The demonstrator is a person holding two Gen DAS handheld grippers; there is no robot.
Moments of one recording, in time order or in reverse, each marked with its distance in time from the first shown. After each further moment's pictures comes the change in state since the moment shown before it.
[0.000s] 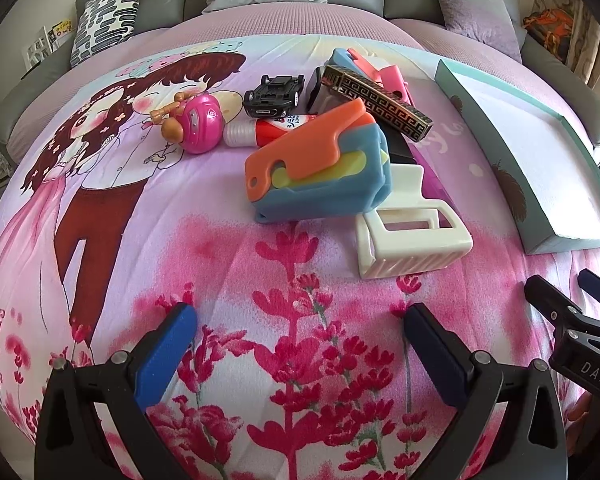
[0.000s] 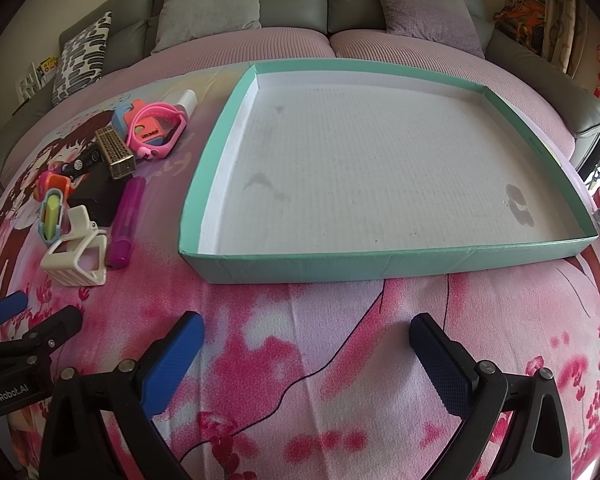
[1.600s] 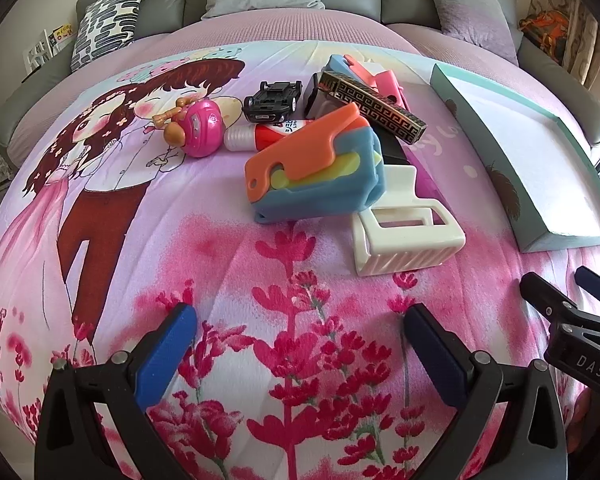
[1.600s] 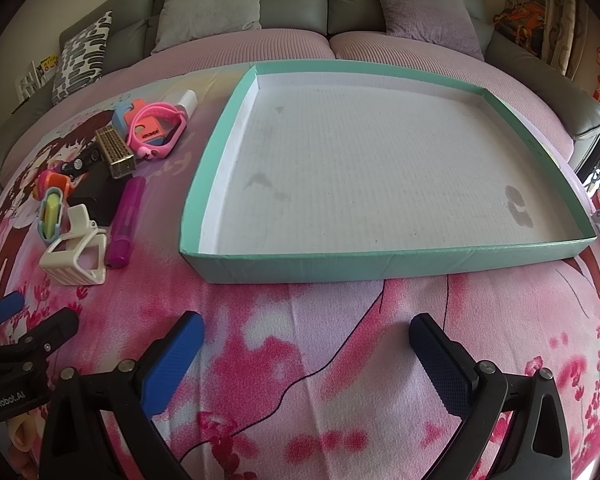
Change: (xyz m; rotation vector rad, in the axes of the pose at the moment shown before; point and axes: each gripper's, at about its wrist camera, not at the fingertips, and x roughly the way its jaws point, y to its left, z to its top) left arm -0.009 -0.003 -0.001 0.013 -0.012 -0.004; right arm -0.001 0.000 0.000 -0.002 -0.001 -0.005
